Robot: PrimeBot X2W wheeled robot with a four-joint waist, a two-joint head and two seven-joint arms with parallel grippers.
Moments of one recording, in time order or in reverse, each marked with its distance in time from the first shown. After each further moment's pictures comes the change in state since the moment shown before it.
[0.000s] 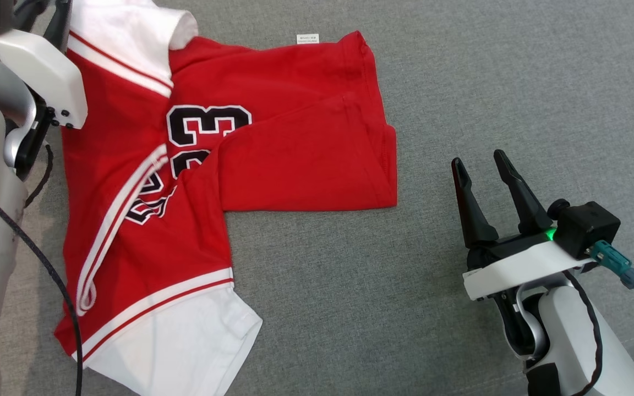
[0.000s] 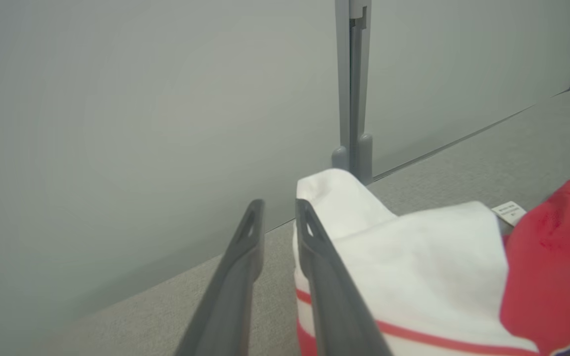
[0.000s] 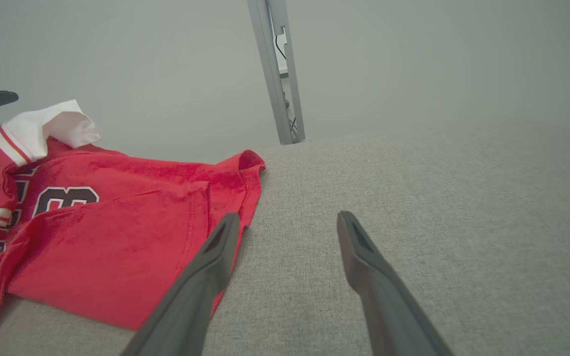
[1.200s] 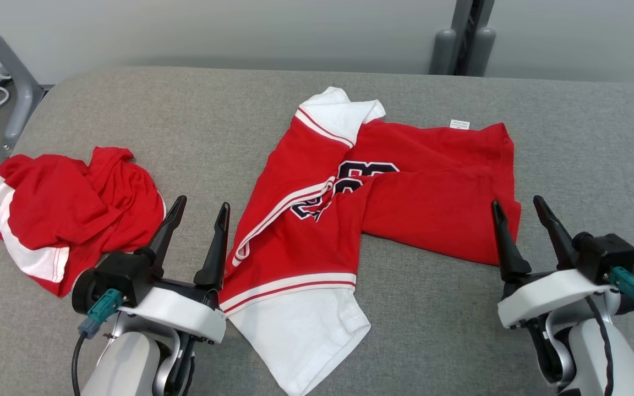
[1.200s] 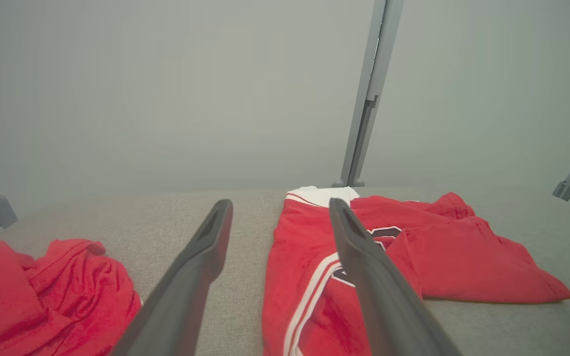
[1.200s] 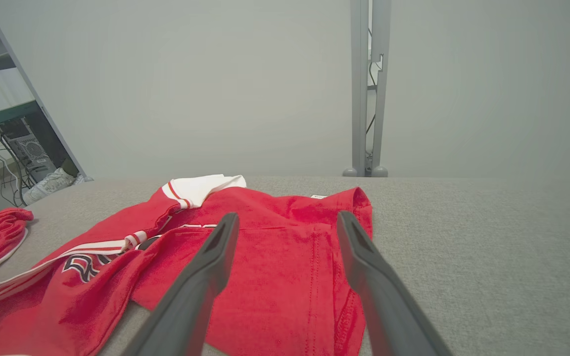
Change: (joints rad) left arm 0.759 -0.211 0.070 -0.480 -0.058 0.085 -0.272; right arm 0.102 0.001 -0.143 0.057 -0.123 0.000 0.050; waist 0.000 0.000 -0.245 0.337
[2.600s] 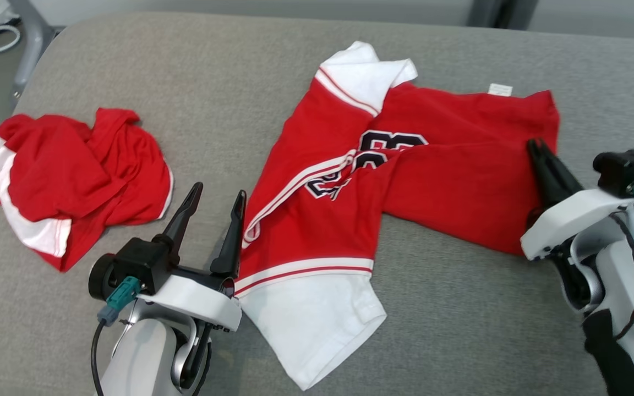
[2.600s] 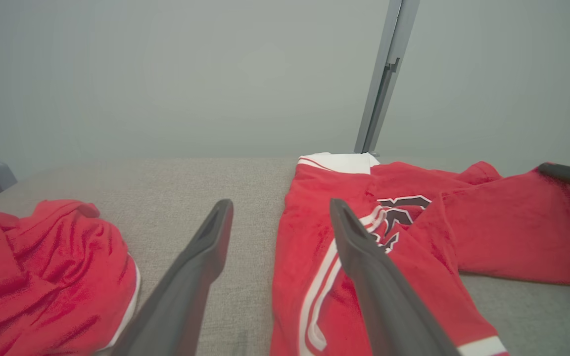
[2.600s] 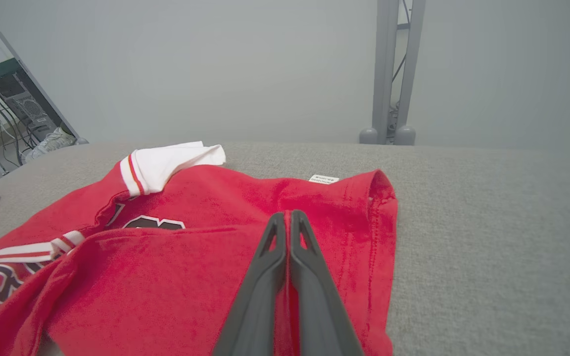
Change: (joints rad) left arm -0.036 -0.108 0.080 0.039 0.124 -0.073 0.000; right arm -0.316 -0.167 0.145 0.270 0.188 0.000 0.080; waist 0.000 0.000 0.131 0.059
